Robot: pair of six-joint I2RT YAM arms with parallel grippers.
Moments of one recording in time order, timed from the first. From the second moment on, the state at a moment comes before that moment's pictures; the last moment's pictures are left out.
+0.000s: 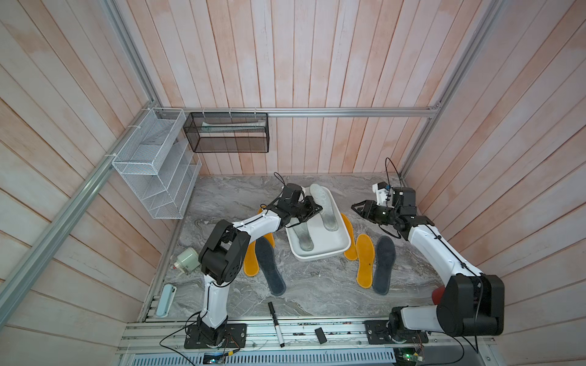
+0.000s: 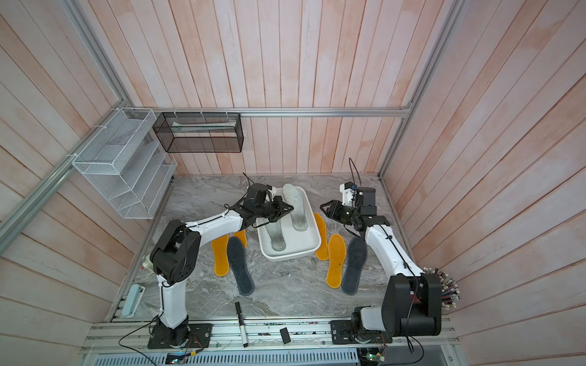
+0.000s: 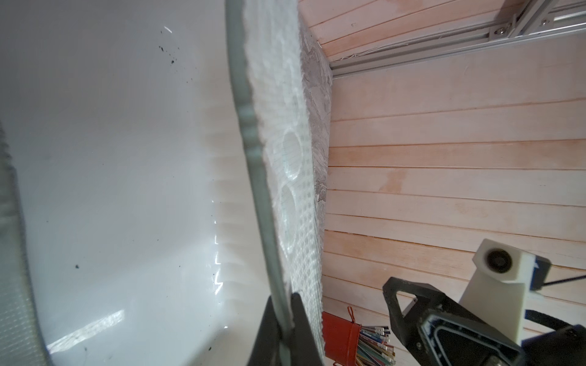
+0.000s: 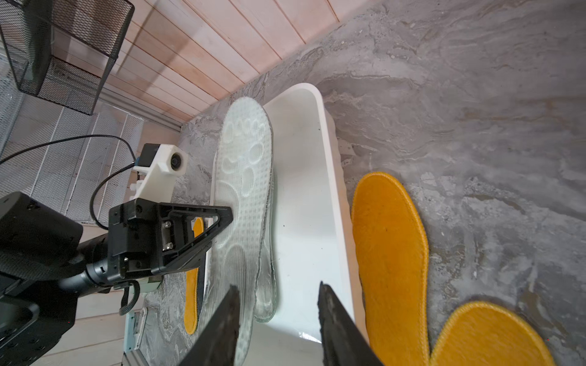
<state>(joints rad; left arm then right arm) -0.60 2.02 1.43 0.08 0.47 -1.12 0.05 1.37 0.98 -0.29 -0.60 0.48</state>
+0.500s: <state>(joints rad) -0.62 2.10 1.41 0.07 0.45 -1.17 0.01 1.35 0.92 -0.29 -0.65 0.47</state>
